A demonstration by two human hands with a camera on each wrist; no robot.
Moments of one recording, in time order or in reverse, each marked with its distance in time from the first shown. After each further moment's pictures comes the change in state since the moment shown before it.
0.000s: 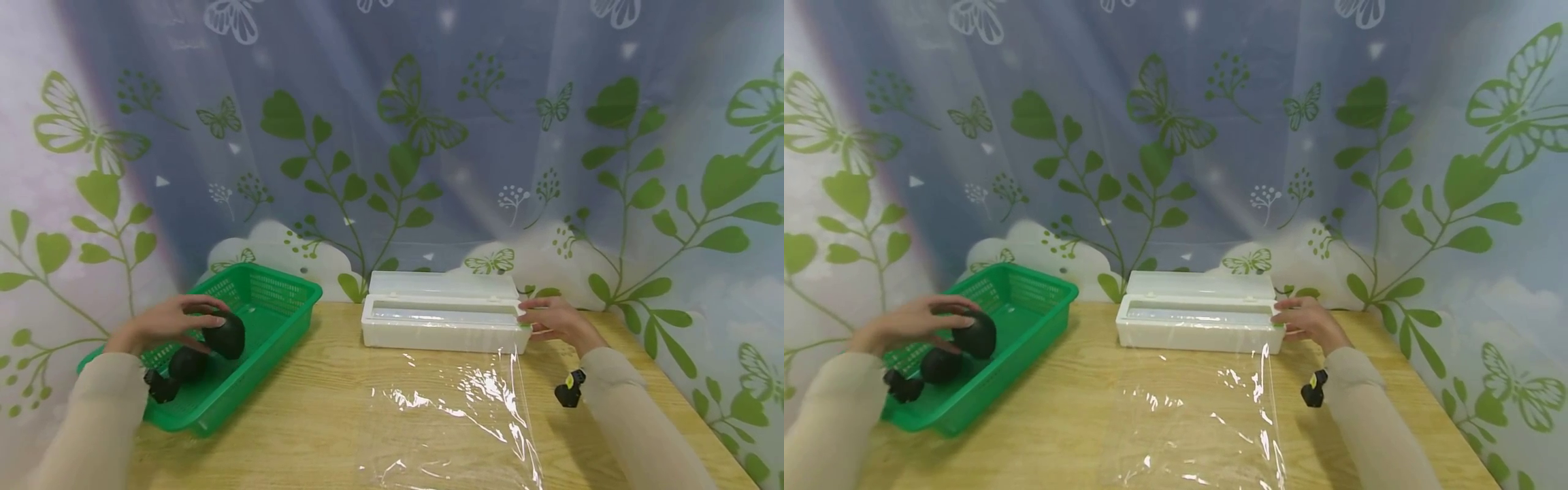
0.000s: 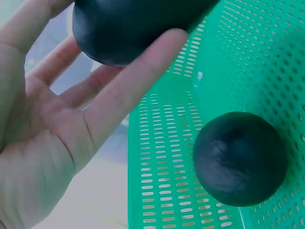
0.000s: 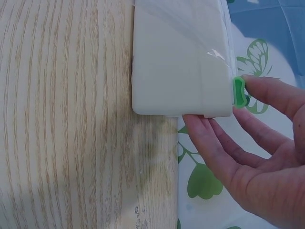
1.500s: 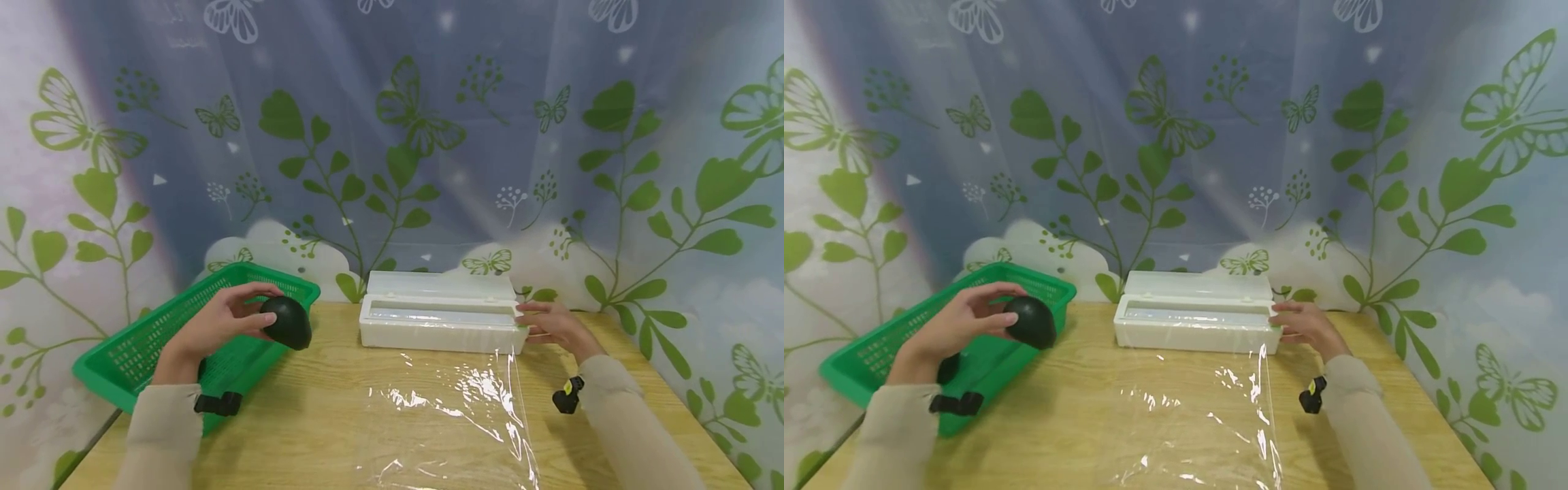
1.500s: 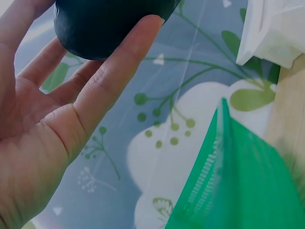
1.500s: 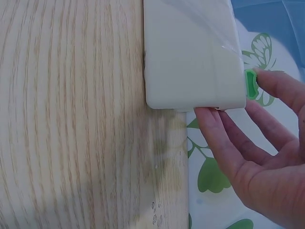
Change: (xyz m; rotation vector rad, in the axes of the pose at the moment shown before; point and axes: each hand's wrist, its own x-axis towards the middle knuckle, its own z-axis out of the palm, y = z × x) left_hand 0.009 0.067 0.097 -0.076 0.053 0.450; right_hand 0.002 0.015 0.002 0.067 0.013 -0.035
